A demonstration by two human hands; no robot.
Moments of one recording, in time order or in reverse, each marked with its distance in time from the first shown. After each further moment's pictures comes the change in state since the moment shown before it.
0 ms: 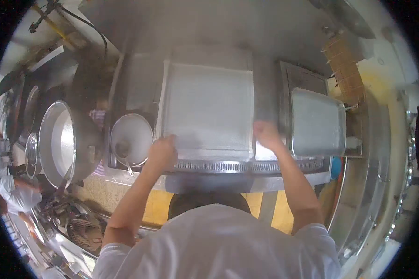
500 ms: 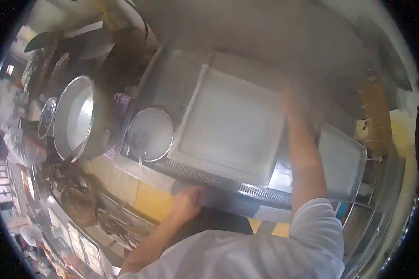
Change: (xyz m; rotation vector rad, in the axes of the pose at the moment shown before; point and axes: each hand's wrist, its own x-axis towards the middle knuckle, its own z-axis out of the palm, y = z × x) left_hand -0.113 0.080 0.054 -0.430 0.192 -0.195; right_hand 0.212 -0.073 -0.057 -0.519 0.373 -0.168
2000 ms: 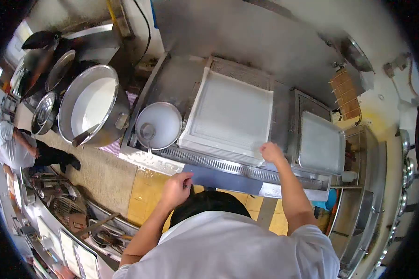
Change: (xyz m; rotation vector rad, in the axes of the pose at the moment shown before) left_hand -0.075 -0.059 -0.068 -0.124 0.088 0.105; right_hand -0.281 -0.037 -0.020 0.169 -0.546 0.070
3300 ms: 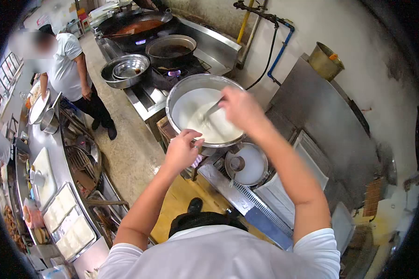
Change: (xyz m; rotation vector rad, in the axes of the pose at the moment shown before) left_hand 0.004 -0.126 -0.353 0.030 0.613 -0.153; right_hand -0.046 -0.691 -0.085 -0.138 0.484 -1.259
